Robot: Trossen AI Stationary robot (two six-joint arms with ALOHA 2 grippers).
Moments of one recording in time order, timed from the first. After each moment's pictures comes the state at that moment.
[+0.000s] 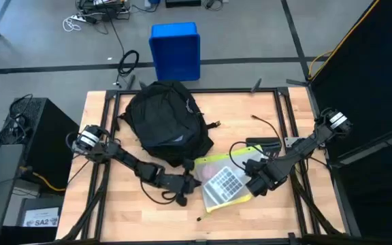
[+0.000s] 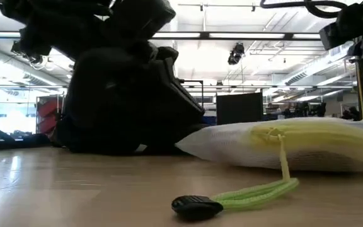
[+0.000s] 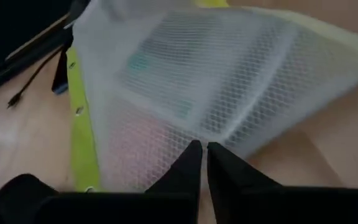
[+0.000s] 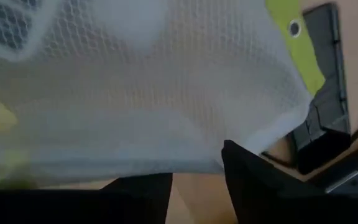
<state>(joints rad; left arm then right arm) -0.42 1.86 0.89 0.42 -0.41 0.26 0.62 1.54 1.02 -1.23 0.20 1.02</state>
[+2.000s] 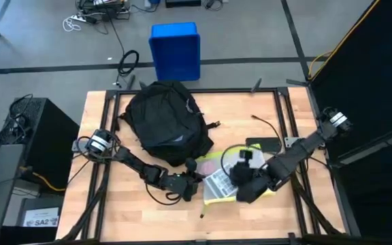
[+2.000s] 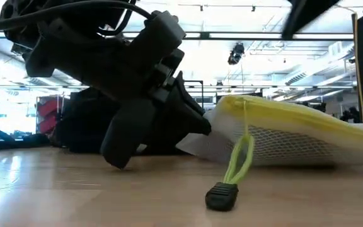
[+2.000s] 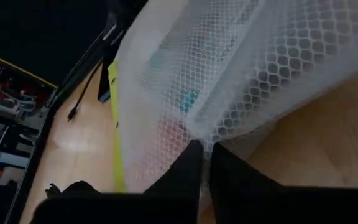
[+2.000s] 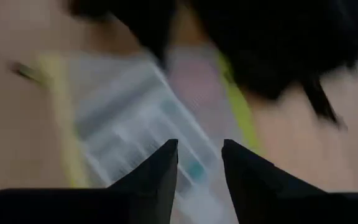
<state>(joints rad) -0.40 1.98 0.91 0.59 -0.58 0.49 0.63 1.54 1.24 -0.81 0.56 0.48</state>
